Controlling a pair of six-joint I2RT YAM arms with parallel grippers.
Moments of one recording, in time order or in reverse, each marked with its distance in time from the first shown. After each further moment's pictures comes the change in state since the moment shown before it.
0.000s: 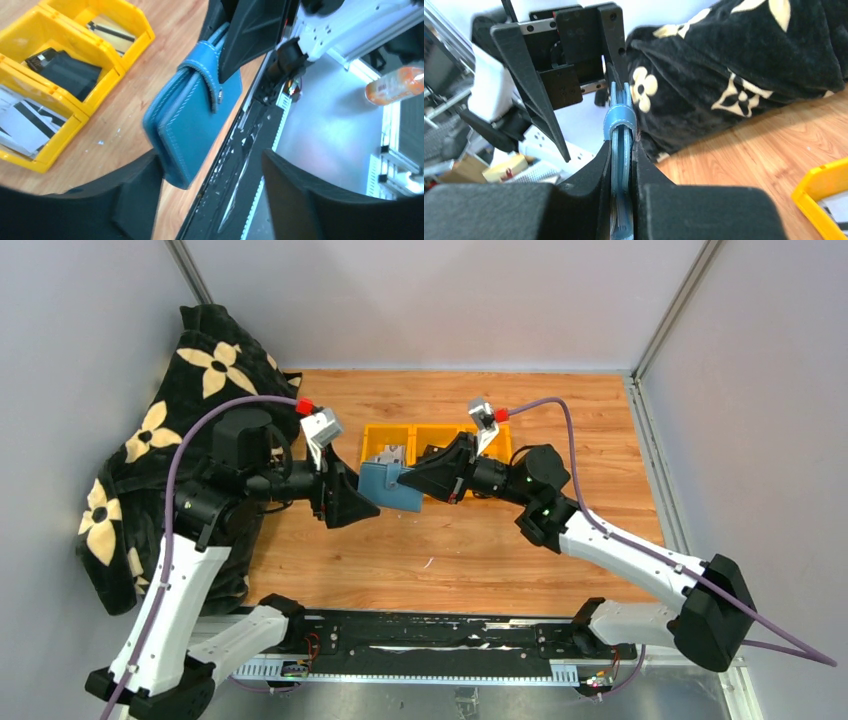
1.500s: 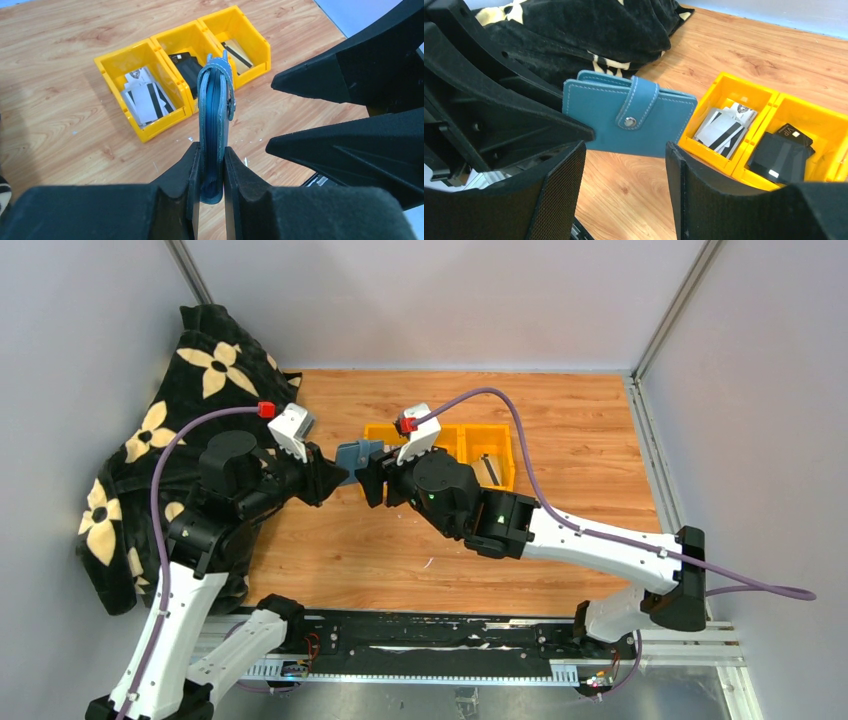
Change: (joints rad) left arm 0.048 -0.162 -0.176 0.225 -0.476 -0.152; right arm 0.447 0.231 0.520 -0.724 1.090 -0.259
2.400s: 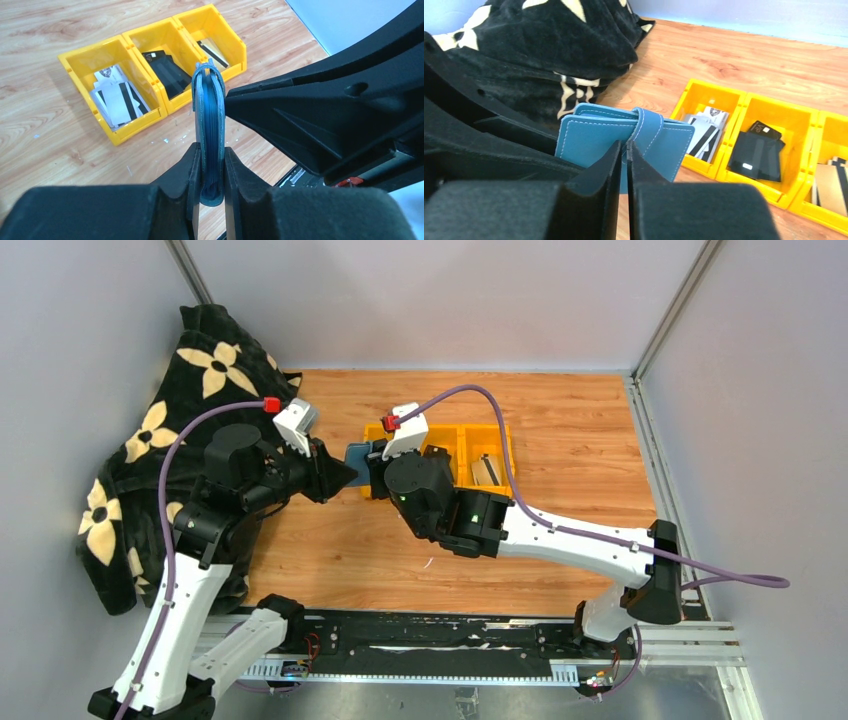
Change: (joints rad) left arm 0.008 0.032 0.001 0.022 0.097 -0.082; right arm 0.019 0.122 0.109 -0.018 0.198 0.008
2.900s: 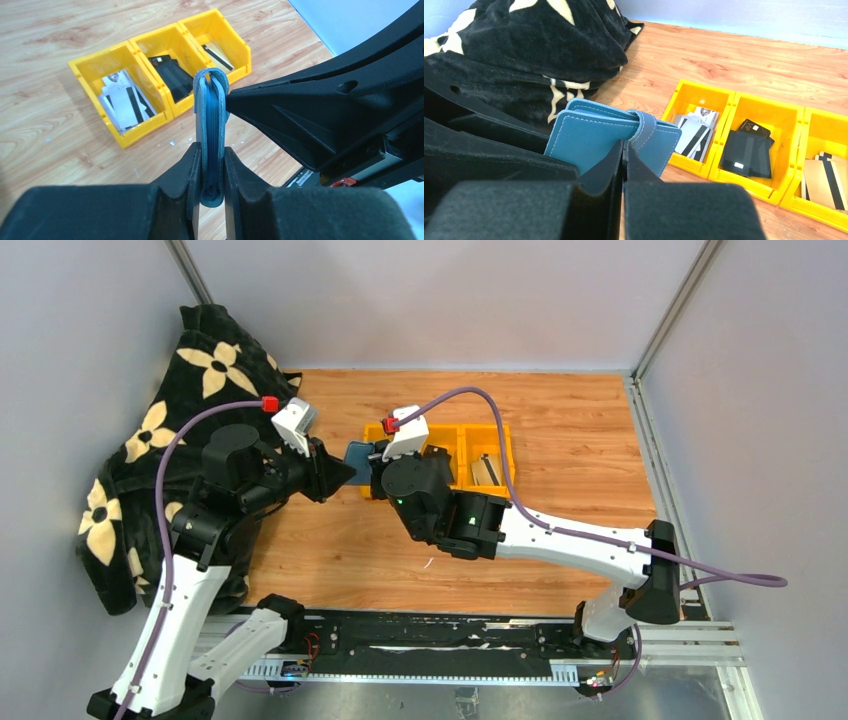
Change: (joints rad) left arm -0.002 -0.005 0.009 0.001 -0.015 0.015; right arm 0.007 0.010 0.000 -0.001 0.073 -0.004
